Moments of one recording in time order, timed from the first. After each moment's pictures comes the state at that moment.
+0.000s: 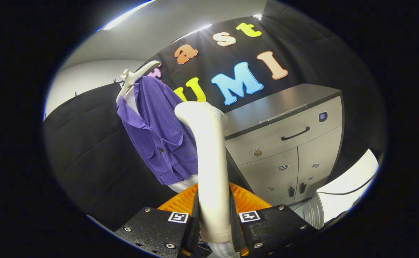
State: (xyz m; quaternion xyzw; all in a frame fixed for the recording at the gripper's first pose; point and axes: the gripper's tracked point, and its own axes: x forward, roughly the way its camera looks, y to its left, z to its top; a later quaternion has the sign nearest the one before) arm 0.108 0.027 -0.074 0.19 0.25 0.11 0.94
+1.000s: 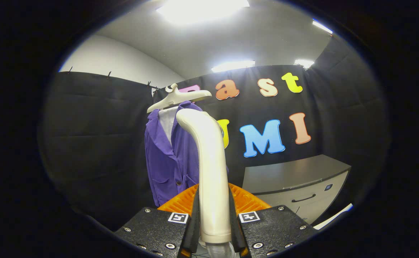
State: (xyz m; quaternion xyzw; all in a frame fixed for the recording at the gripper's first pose) arm 0.171 0.114 0.073 0.05 0.08 0.15 0.98
